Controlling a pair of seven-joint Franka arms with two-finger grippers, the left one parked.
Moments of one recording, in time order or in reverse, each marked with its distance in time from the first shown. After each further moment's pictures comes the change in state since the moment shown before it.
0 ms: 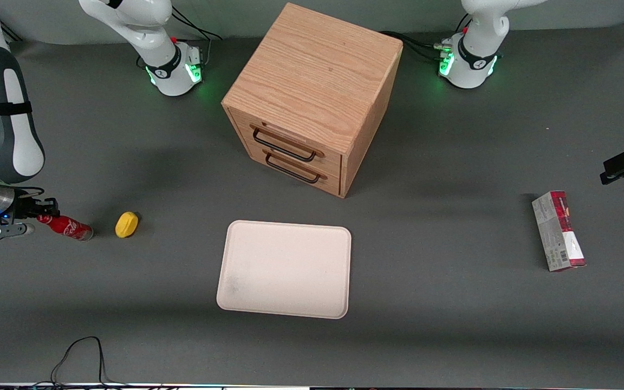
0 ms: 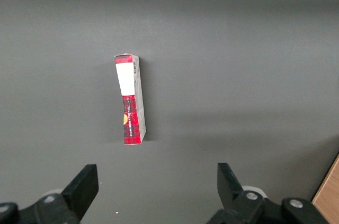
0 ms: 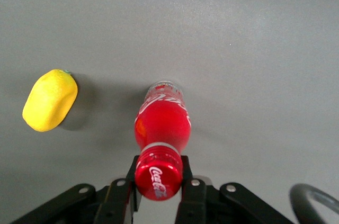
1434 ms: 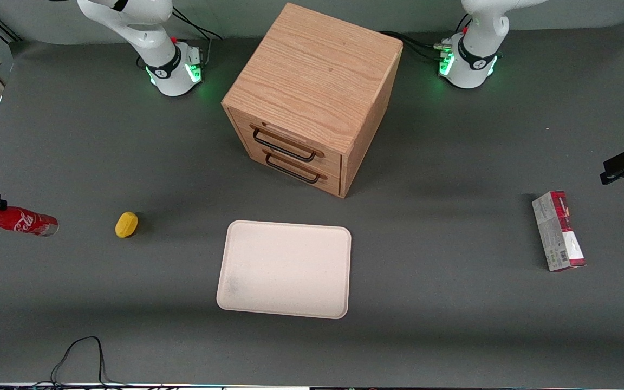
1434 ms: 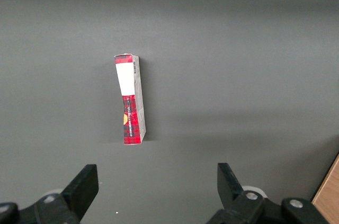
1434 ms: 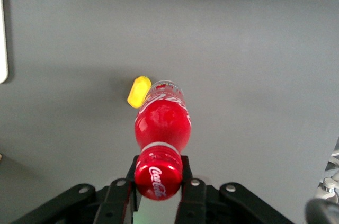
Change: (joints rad) arm 0.120 0.118 0.045 0.826 0.022 -0.827 0.198
